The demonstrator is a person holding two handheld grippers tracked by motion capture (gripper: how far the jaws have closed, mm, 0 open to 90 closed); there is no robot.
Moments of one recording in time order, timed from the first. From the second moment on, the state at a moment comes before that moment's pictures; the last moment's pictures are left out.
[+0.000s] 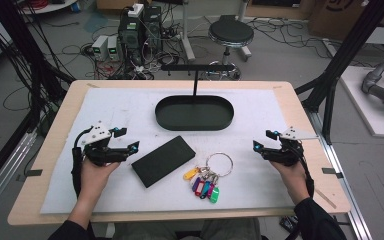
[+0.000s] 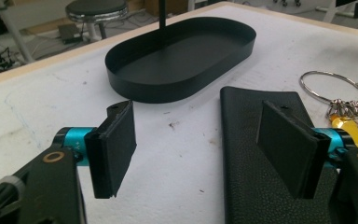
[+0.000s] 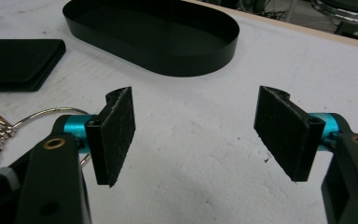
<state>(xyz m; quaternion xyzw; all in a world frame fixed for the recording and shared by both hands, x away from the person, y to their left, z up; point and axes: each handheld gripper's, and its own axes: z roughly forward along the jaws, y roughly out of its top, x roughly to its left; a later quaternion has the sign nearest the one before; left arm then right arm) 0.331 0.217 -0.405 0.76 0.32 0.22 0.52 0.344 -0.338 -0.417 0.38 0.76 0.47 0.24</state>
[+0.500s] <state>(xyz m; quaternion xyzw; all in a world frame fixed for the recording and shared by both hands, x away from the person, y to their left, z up) 0.332 0.221 -0.408 0.75 0.35 0.22 0.52 0.345 -0.346 -0.417 0.41 0.75 0.46 0.23</state>
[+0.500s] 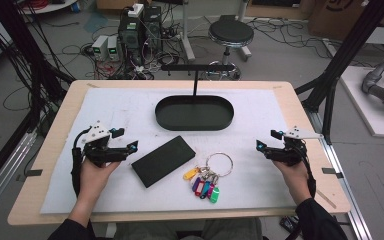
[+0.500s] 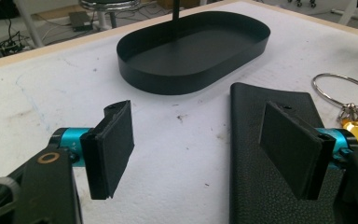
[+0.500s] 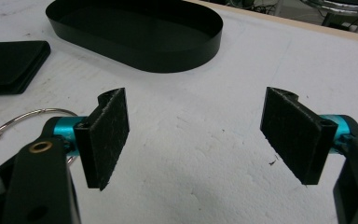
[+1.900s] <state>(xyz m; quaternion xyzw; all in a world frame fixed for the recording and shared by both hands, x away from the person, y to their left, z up) 0.314 0.214 -0.446 0.79 0.42 0.10 0.44 0.348 -0.347 -0.417 0.41 0.75 0.45 0.24</state>
